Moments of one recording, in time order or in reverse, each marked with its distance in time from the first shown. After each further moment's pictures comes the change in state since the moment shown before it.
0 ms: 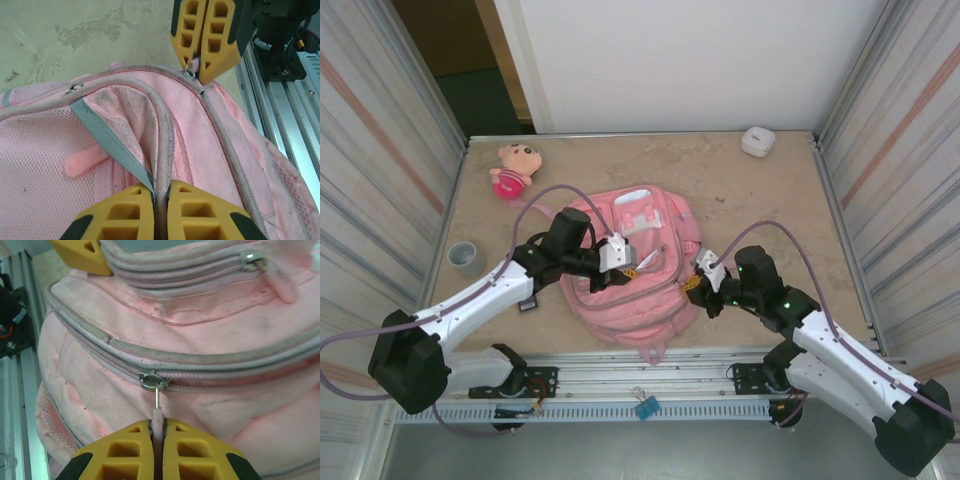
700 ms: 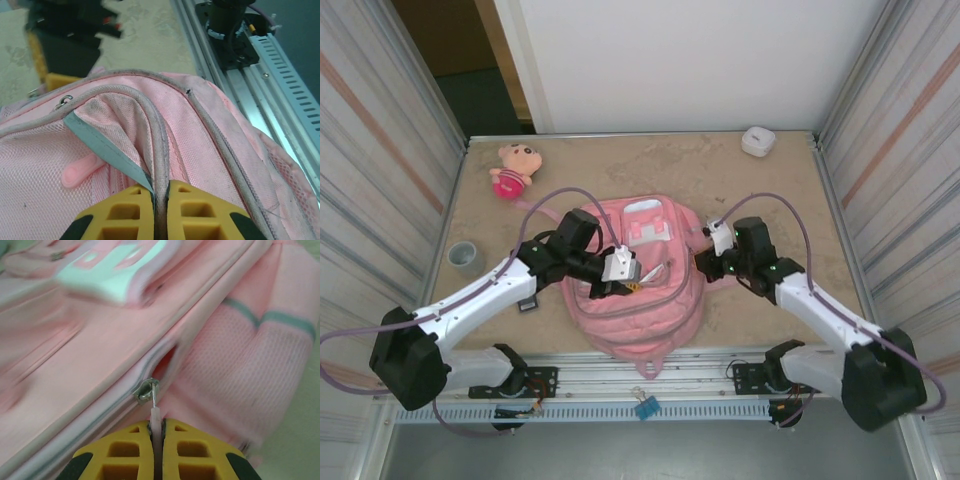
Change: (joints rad) left arm -0.066 0.016 0.068 -0.164 0.068 0.171; right arm -0.213 0.402 0.139 0.106 0.103 0.130
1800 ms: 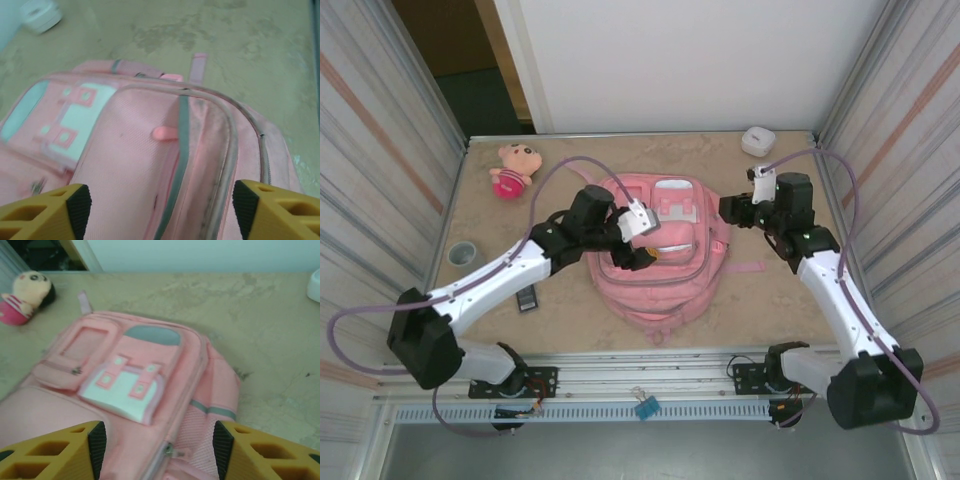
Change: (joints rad) left arm -0.026 0.113 0.192 0.144 -0.423 -0.466; right arm -0.201 -0.050 0.328 -0.157 0.088 0.091
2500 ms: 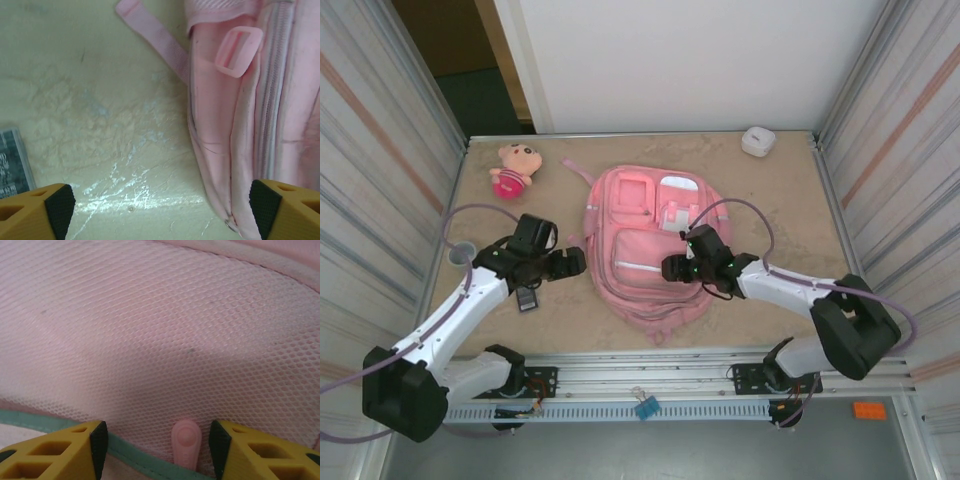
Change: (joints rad) left arm 0.330 -0.270 -0.290 -0.399 -0.277 -0.912; right arm 0.486 0.310 -0.279 0.241 0.211 0.434
